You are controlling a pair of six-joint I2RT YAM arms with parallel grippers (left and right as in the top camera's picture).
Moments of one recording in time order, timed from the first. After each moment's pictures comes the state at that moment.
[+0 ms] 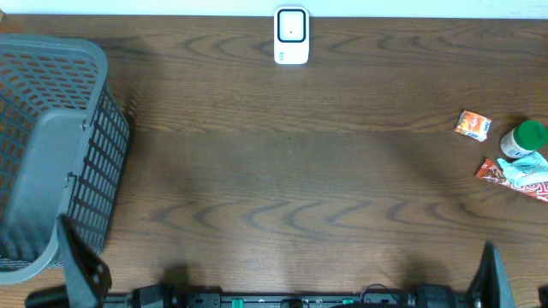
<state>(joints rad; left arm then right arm) 0.21 0.28 1.22 -0.39 0.06 0.14 -0.06 0.28 1.19 -0.31 -0.31 0.07</state>
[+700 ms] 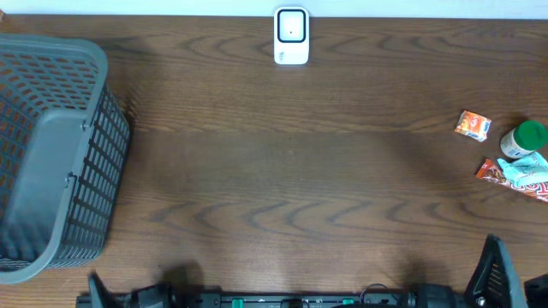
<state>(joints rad) 0.28 0.13 1.20 -0.41 0.18 0.14 -0.09 0.27 1.18 -0.40 -0.30 0.30</state>
